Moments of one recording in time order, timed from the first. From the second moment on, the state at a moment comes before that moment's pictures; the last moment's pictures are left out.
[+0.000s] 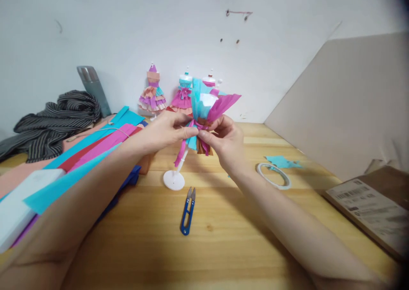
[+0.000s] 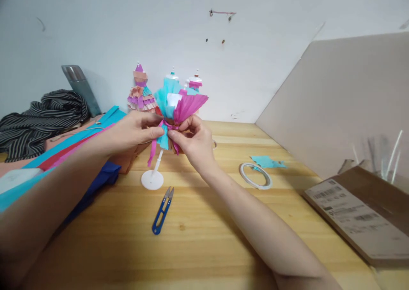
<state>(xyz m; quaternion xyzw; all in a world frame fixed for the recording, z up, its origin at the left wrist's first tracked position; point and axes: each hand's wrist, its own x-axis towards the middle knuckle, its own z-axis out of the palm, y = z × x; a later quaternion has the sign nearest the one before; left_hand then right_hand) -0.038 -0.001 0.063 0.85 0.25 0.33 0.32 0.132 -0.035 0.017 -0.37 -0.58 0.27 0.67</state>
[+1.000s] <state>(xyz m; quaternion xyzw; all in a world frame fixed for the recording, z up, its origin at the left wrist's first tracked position) -0.029 -0.014 0.060 0.67 0.35 0.42 0.51 0.134 -0.033 0.013 -0.42 -0.57 0.27 0.66</state>
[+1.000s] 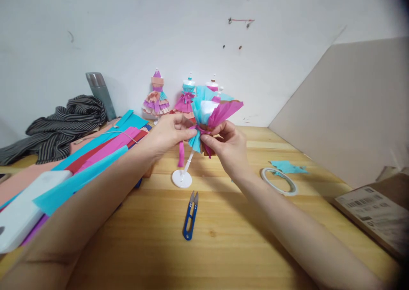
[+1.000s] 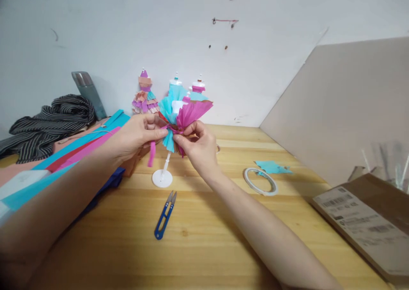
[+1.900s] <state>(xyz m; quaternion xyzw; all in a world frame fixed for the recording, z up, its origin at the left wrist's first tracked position) -0.044 -0.030 0.086 0.75 0.42 0.37 0.34 0.130 -0.040 0.017 -0.41 -0.58 0.26 0.65</state>
